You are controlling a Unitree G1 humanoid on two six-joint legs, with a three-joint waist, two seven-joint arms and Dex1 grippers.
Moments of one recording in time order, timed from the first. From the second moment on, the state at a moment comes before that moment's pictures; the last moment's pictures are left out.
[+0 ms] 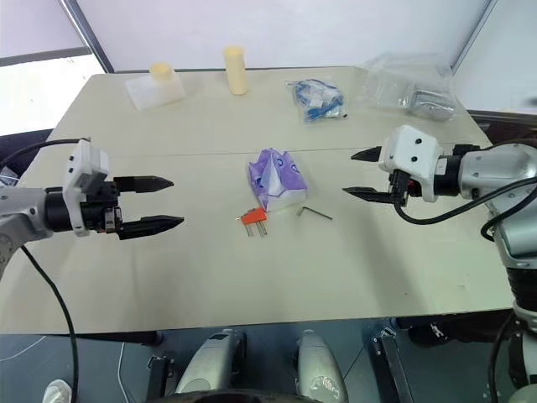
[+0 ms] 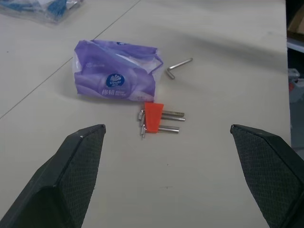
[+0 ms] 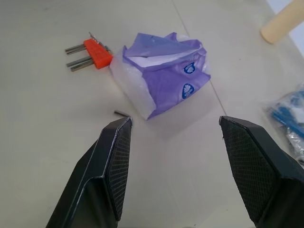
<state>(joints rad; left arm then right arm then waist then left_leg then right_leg) -0.31 0.98 0.22 -0.35 -0.74 0.74 -1.05 -0.50 -1.04 -0.06 -0.18 0.32 0.34 1.16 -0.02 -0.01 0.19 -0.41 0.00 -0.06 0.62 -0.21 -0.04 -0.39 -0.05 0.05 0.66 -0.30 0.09</state>
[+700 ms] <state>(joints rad) -0.32 0.98 0.22 -0.34 -0.73 0.74 -1.03 -0.55 -1.03 -0.04 -0.23 0.32 0.41 1.17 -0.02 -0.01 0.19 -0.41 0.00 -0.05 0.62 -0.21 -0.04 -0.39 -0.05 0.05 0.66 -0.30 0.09</state>
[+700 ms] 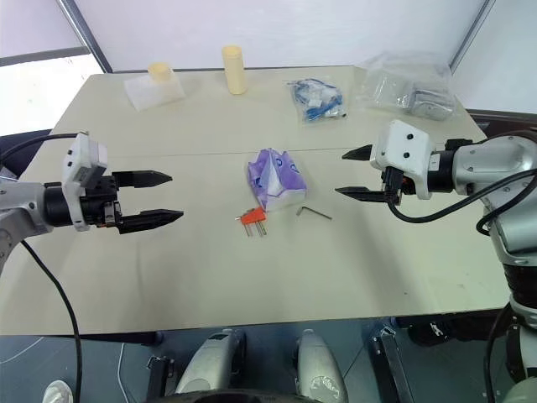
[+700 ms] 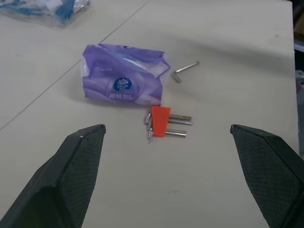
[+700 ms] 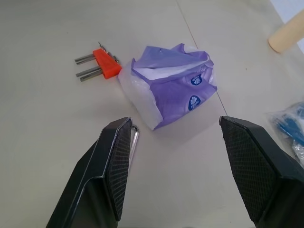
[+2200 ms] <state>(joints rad) -0.23 0.97 0.24 -0.44 -0.72 0.73 -0.91 -0.91 -0.48 0.38 0.72 -0.18 -0.20 1.02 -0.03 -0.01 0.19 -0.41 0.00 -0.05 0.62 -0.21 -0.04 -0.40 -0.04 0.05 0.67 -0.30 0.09</state>
